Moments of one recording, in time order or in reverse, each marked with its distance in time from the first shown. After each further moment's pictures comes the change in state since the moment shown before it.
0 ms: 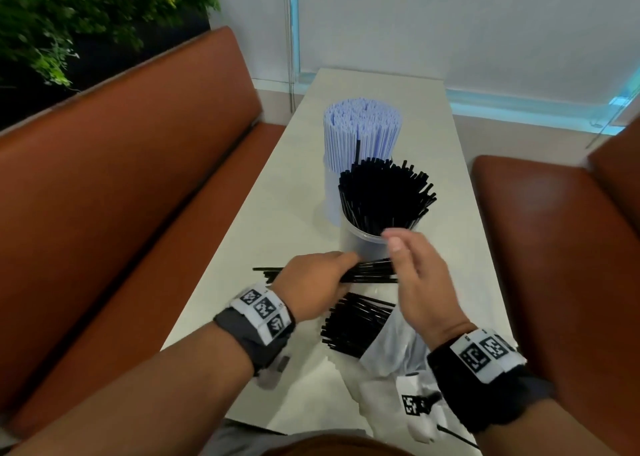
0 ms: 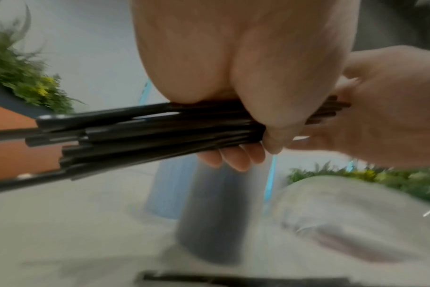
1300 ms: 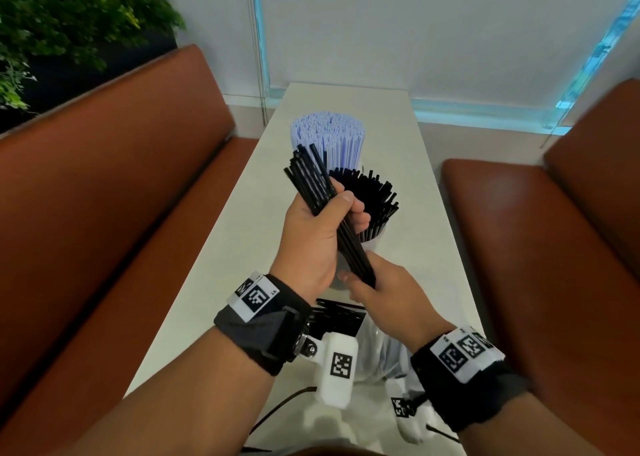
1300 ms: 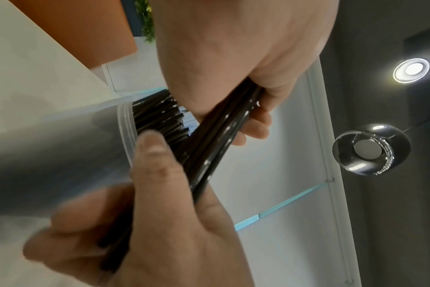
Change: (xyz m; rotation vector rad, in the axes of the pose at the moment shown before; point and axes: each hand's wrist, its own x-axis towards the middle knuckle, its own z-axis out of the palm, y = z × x) left_hand 0.048 0.079 -0.067 -1.701 0.619 -0.278; right_hand -0.006 -0.006 -0.017 -0.200 -0.361 0.166
